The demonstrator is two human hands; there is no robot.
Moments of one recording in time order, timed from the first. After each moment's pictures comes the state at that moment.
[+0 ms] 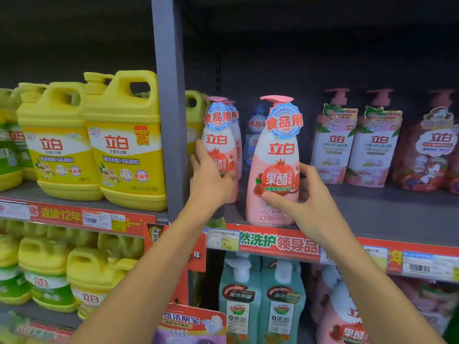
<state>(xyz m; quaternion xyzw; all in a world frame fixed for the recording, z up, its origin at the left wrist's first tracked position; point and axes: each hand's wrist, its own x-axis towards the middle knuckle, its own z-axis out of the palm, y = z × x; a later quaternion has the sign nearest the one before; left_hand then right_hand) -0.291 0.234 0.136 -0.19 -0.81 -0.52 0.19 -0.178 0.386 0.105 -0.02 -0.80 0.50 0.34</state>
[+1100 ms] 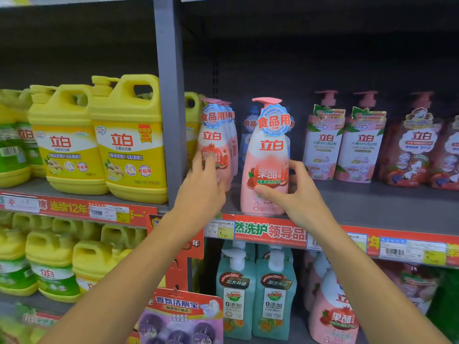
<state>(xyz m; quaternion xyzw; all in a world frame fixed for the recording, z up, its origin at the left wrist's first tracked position) -0.270 0.213 0.115 -0.26 -0.88 -0.28 0.29 -0.170 0.386 0.111 -0.04 -0.81 0.49 0.30</state>
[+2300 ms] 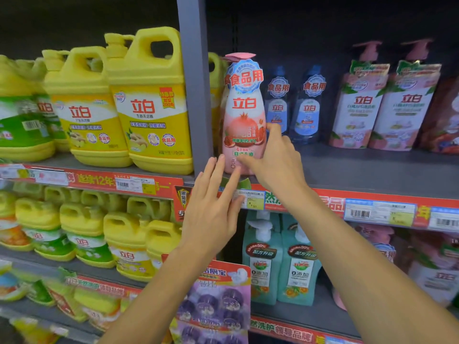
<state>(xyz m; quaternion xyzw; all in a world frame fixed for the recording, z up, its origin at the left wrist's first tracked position) -0.269 0.165 0.008 -0.34 -0.80 -0.18 0.46 -0.236 0.310 0.105 -0.10 -0.89 0.28 0.35</state>
